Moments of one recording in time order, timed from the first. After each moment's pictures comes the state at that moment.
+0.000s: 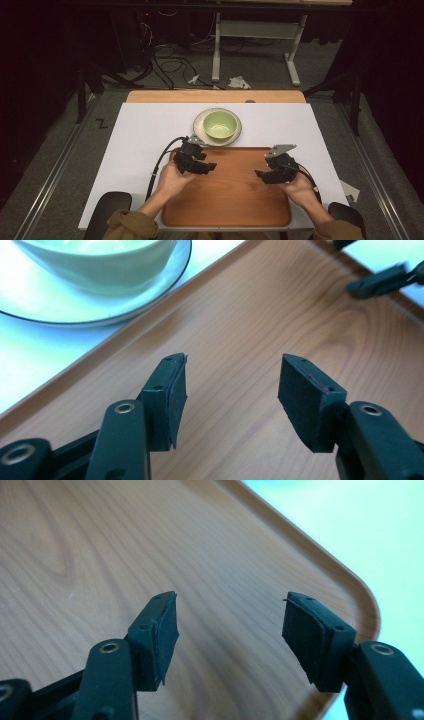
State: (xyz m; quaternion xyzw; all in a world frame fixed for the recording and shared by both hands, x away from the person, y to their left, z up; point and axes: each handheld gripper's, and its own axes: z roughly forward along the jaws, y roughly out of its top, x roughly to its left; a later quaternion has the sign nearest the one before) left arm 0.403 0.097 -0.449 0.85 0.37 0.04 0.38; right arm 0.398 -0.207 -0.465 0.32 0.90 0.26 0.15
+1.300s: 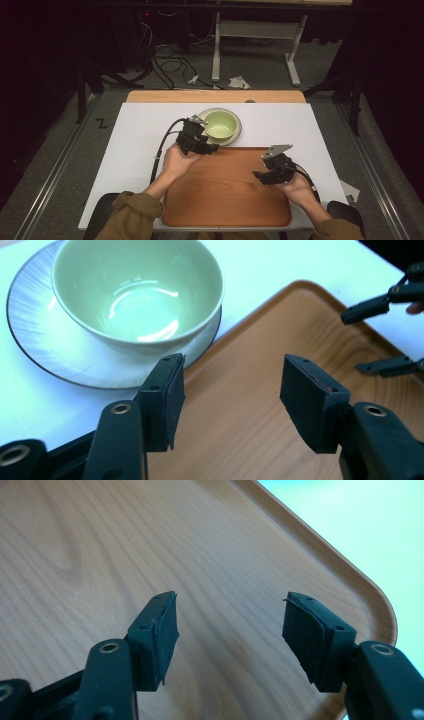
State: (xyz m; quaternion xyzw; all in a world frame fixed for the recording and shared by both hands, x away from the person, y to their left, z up) left arm 0.444 0.092 -0.423 0.82 0.40 0.05 0.39; right arm 0.398 -0.202 -0.467 0.31 0.90 0.26 0.15
